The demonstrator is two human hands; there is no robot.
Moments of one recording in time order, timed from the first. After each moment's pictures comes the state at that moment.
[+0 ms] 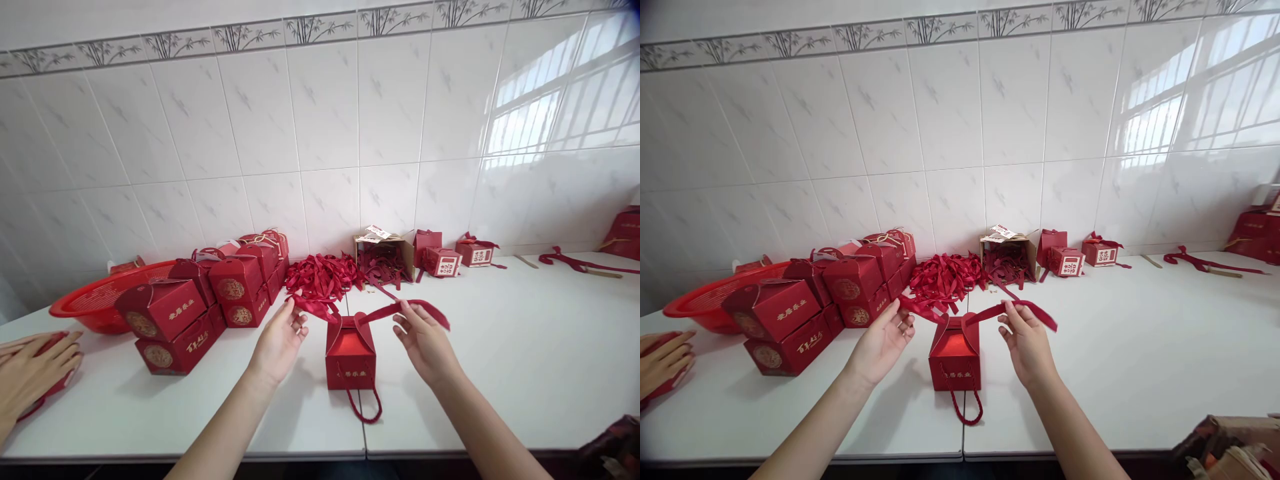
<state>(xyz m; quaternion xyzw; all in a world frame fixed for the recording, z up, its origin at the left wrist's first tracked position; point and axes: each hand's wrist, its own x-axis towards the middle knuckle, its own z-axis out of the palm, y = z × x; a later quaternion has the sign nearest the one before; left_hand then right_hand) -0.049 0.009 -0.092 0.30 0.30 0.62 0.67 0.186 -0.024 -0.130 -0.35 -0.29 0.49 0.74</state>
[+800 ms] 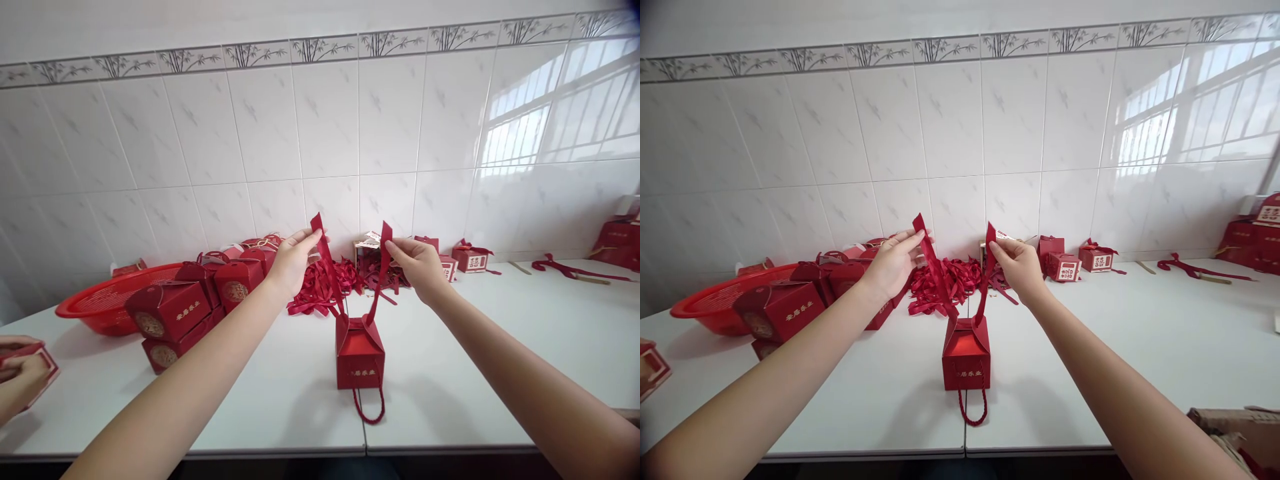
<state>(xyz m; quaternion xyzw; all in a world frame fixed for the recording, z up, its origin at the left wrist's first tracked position) -0.013 0.031 0.028 0.57 0.24 0.60 0.50 0.197 0.001 -0.013 -0.39 -0.55 0.26 0.69</state>
